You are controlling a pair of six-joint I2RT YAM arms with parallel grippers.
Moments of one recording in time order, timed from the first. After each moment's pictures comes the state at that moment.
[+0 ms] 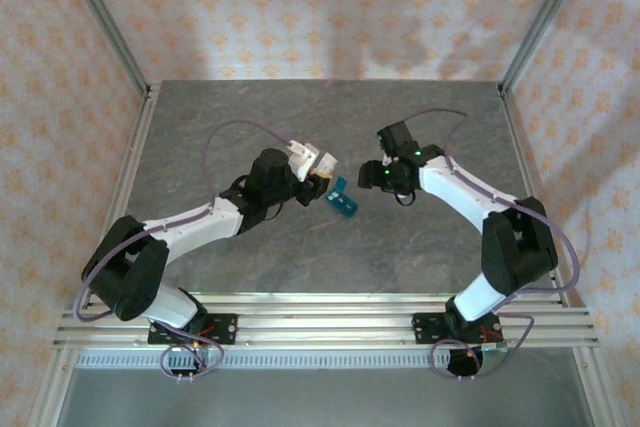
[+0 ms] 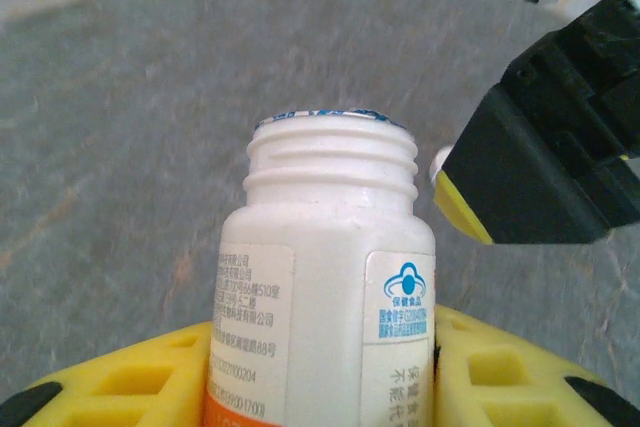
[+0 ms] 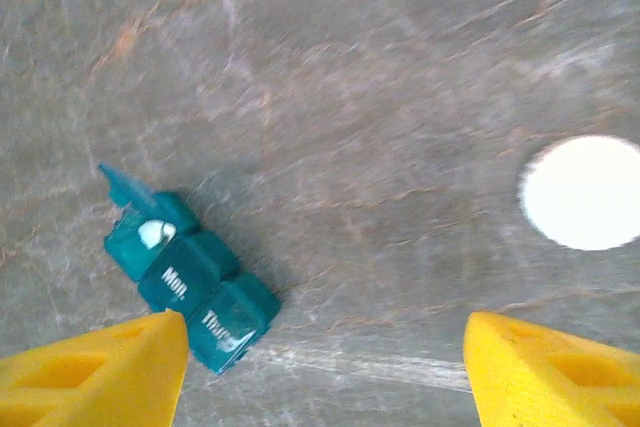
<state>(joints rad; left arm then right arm) -0.58 1.46 0.79 0.26 0.17 -0.05 0.42 1.57 1.14 -0.67 -0.07 0.52</state>
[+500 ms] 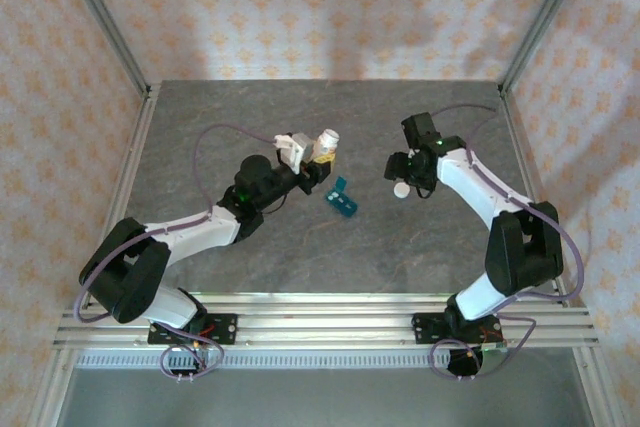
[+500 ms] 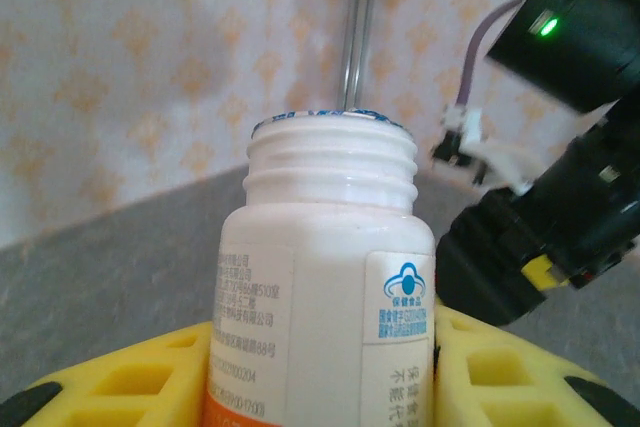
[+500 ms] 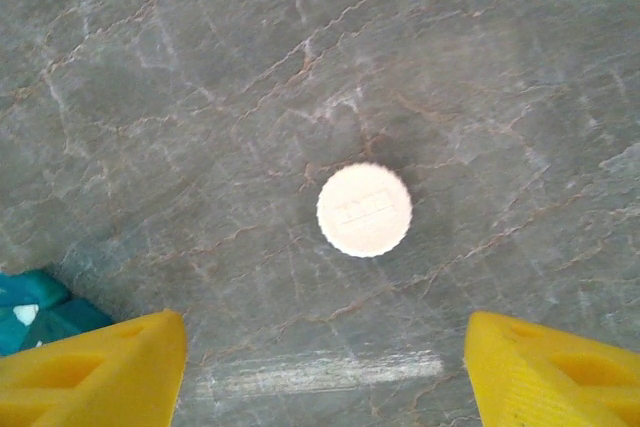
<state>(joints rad) -0.58 1.45 0.69 0.77 0.20 -0.08 0.29 1.57 1.19 -0.79 0.03 0.52</state>
